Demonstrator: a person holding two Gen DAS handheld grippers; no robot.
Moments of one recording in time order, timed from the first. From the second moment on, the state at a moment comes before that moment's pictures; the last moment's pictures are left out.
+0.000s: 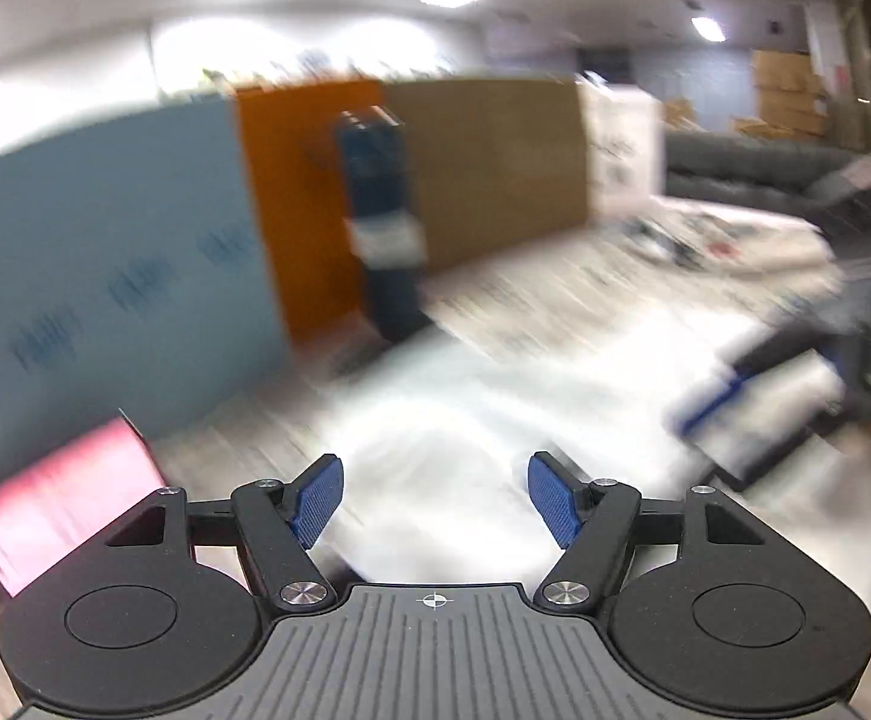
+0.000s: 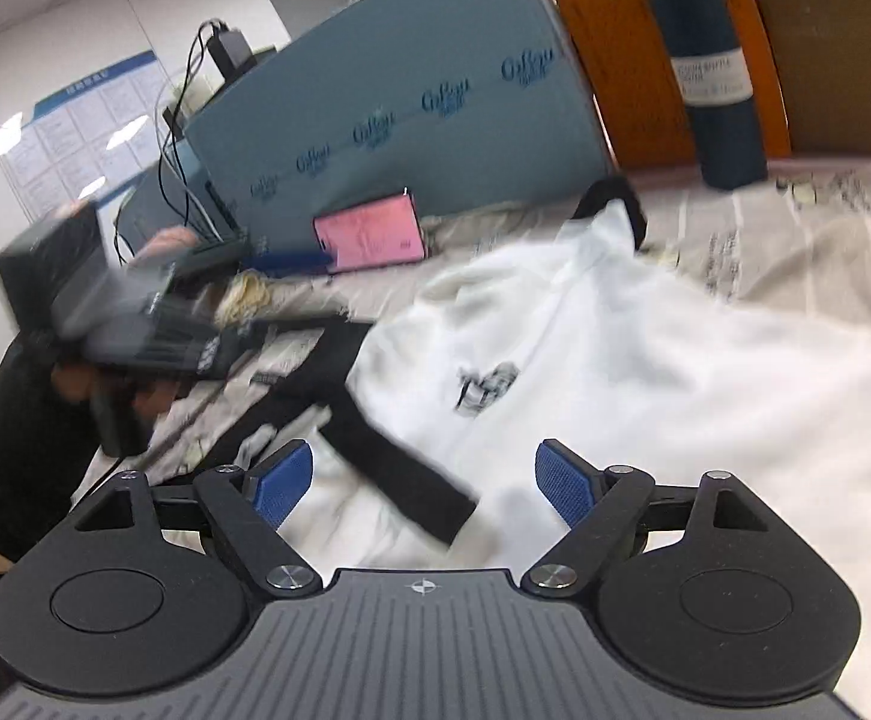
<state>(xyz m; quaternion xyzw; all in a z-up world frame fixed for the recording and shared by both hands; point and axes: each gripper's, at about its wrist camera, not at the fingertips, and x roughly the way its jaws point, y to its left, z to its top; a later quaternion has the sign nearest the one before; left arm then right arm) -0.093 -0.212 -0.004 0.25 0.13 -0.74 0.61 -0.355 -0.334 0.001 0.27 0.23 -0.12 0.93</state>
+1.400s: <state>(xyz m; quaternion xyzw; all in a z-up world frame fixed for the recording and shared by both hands) -0.141 0.008 0.002 0.06 0.14 -0.86 0.50 -0.511 -0.126 -0.011 0.27 0.07 -0.16 0.95</state>
